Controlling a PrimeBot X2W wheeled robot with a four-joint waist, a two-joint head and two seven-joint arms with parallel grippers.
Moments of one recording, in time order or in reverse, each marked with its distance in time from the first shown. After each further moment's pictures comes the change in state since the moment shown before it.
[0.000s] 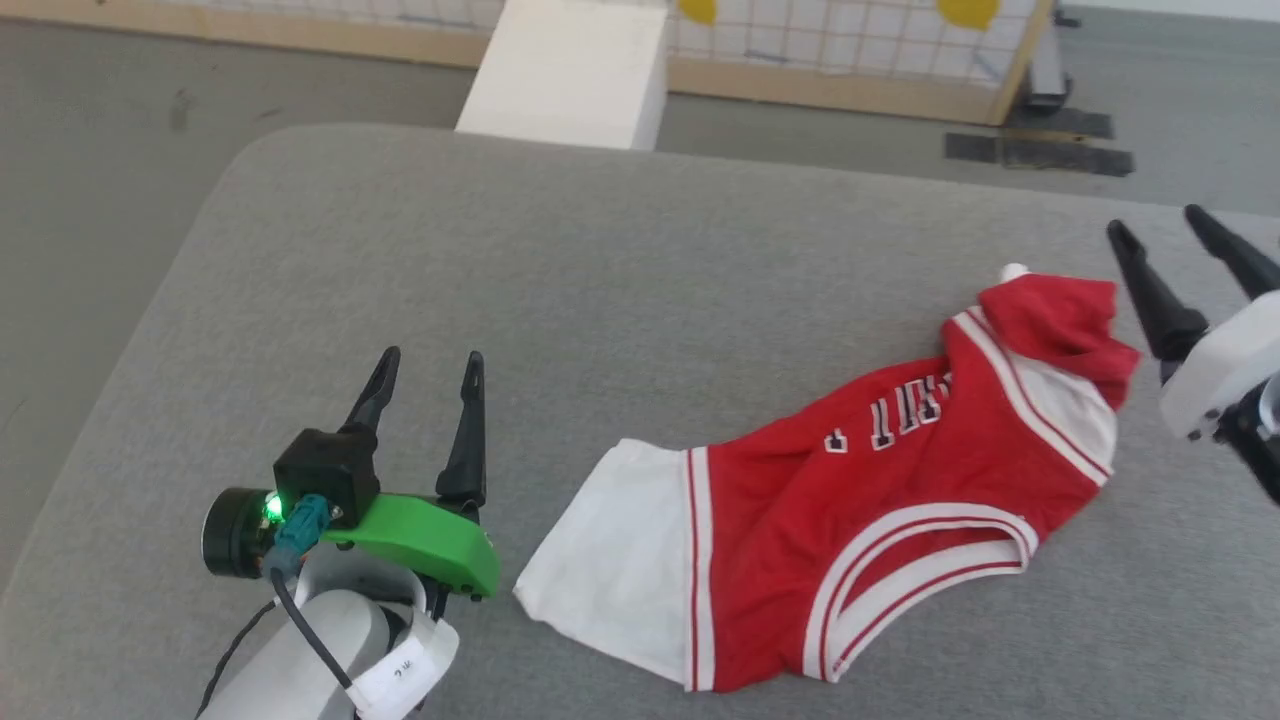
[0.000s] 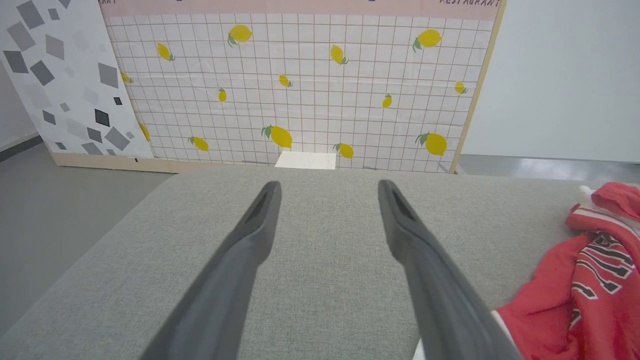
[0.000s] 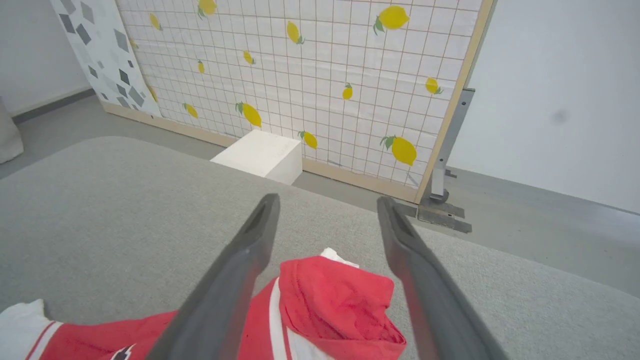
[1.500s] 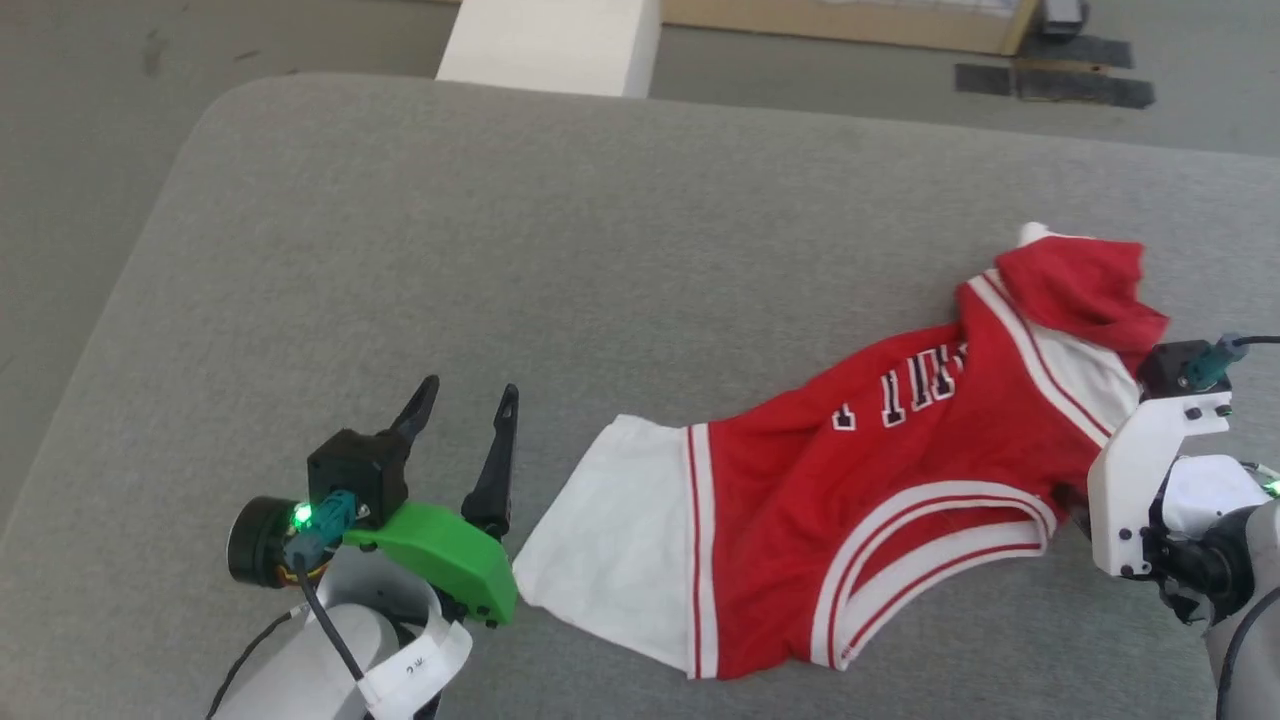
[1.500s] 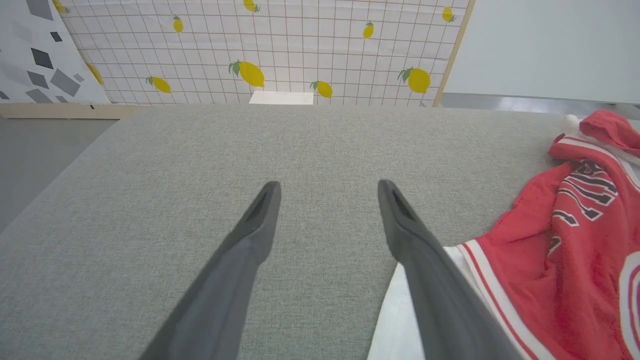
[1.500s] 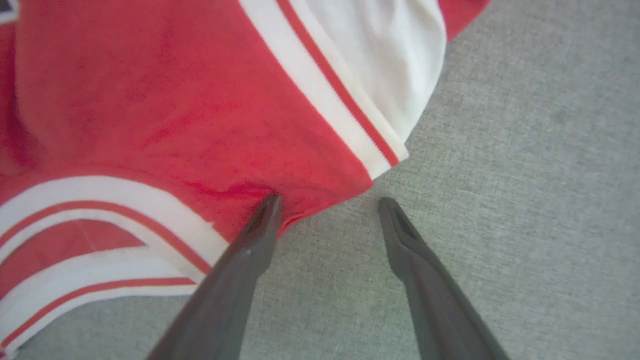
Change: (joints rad) left arm 0.008 0.031 -0.056 -0.054 -0.038 -0.013 0.119; right arm 0.207 0.276 -0.308 -0.115 -0.346 0.000 0.862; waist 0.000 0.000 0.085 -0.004
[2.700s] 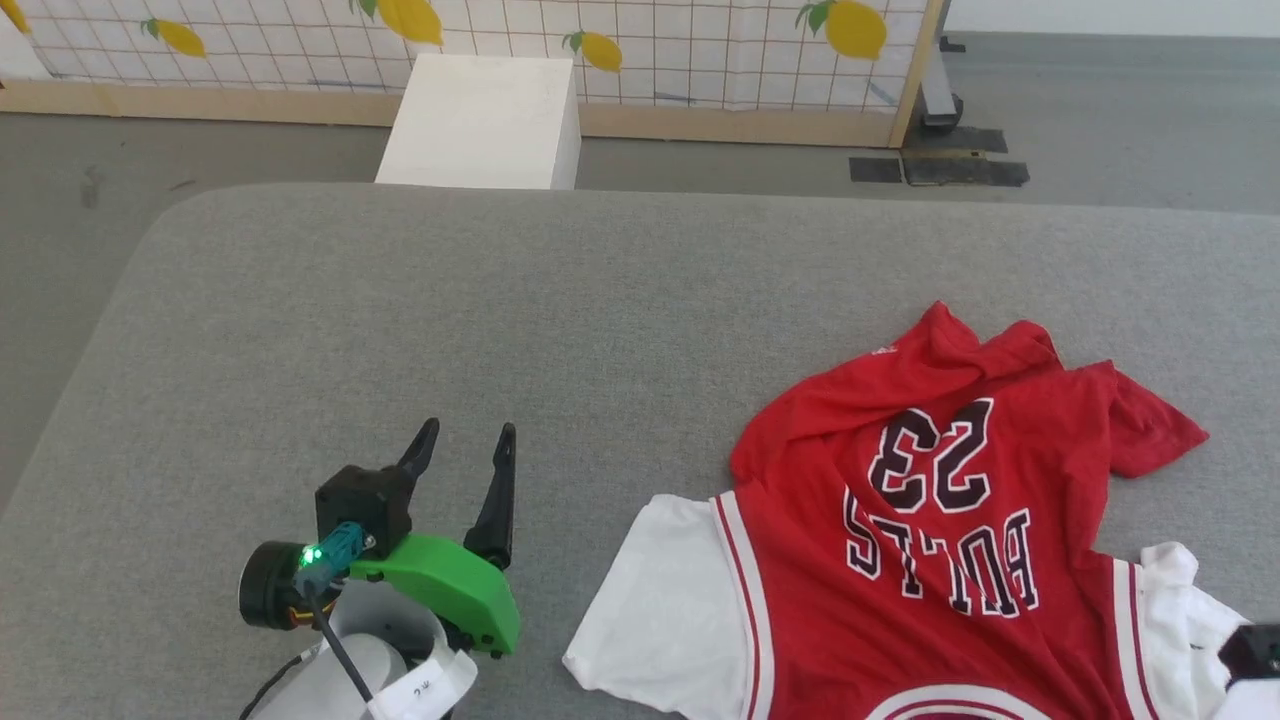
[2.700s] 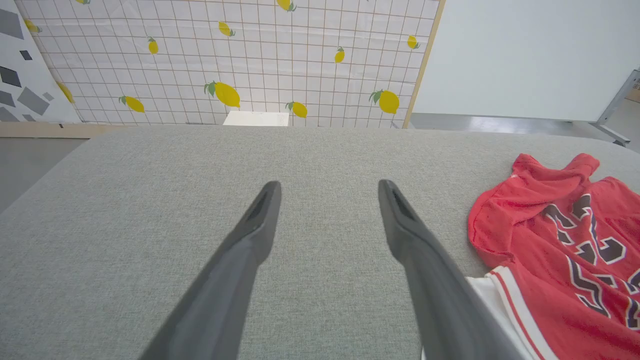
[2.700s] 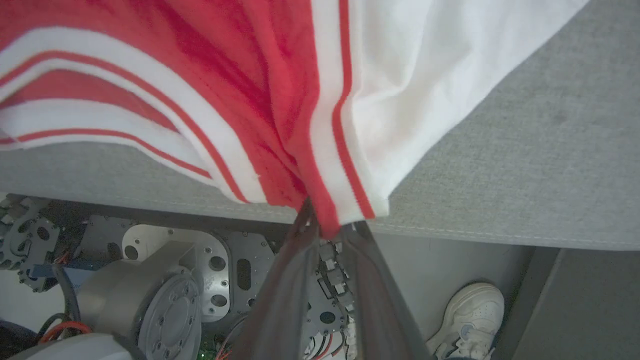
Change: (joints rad) left arm 0.041 -0.028 -0.004 0.060 -0.030 0.010 -0.033; right arm 0.623 -0.009 -0.161 -0.499 0.120 0.000 0.261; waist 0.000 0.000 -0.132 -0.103
